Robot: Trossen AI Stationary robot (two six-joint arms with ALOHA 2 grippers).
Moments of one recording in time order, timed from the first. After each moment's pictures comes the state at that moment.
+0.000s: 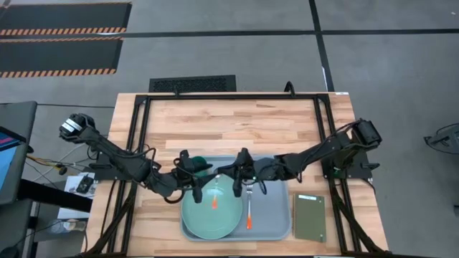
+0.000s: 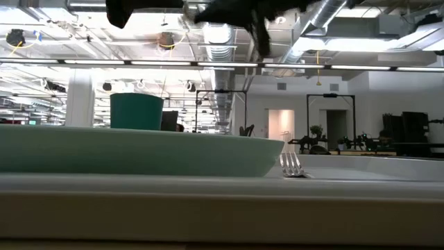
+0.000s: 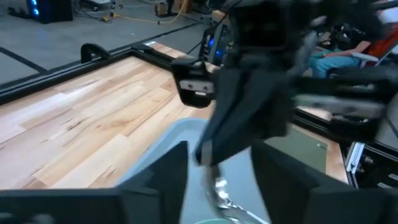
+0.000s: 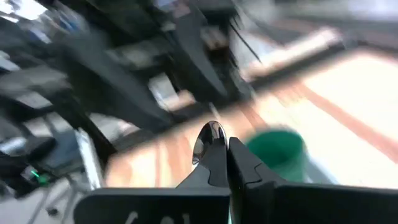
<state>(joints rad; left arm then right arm) -0.53 1.31 0.85 0.08 -0.83 -0.57 0.28 1.69 1.02 0.51 0.39 0.47</state>
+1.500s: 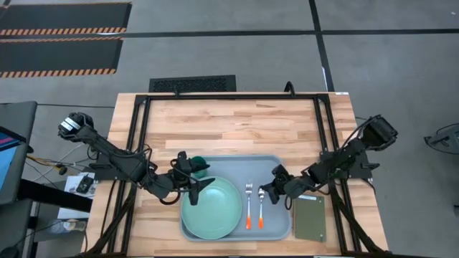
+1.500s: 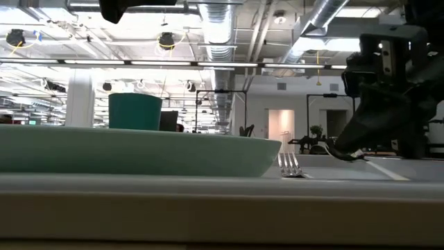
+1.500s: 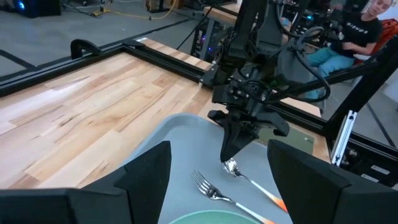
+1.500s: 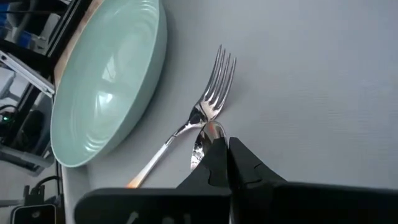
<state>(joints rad) -0.56 1.28 0.85 0.04 -0.81 -0.59 0.52 1.51 0.42 0.42 0.42 1.24</state>
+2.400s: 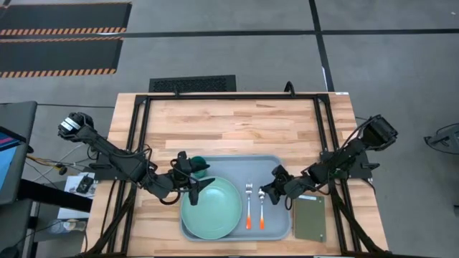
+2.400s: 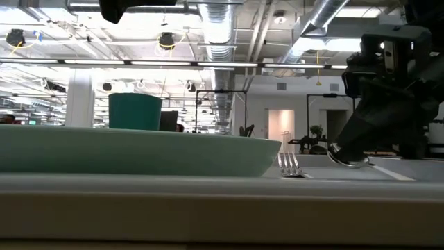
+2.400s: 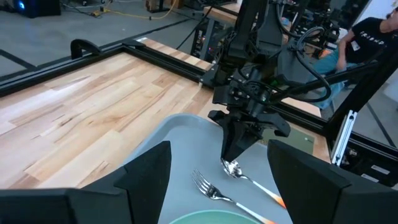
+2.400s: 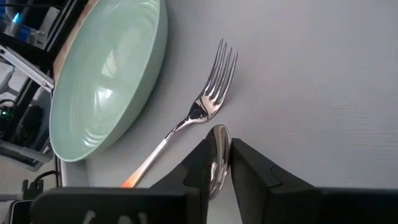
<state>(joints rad) -0.56 1.28 0.85 0.04 -0.81 -0.59 0.52 1.51 0.42 0.41 0.40 1.23</state>
